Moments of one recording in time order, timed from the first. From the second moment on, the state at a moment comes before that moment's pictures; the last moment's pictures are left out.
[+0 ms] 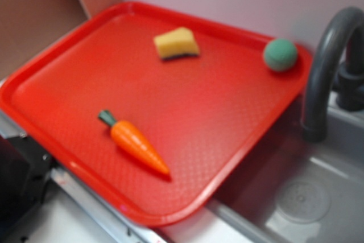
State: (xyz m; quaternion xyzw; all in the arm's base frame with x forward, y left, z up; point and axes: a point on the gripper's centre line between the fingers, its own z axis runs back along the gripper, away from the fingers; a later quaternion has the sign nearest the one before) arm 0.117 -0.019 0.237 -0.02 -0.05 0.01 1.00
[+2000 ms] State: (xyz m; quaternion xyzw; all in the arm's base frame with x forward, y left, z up) arm 0.158 -0.105 0.129 -0.05 -0.02 -0.71 0.70
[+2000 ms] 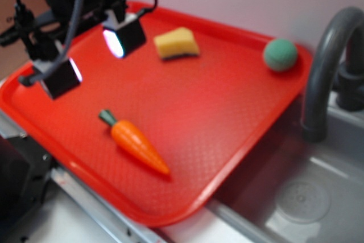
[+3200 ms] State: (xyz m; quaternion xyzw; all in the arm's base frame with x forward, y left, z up) arm 0.165 -0.107 0.015 0.05 0.11 -0.70 0.71
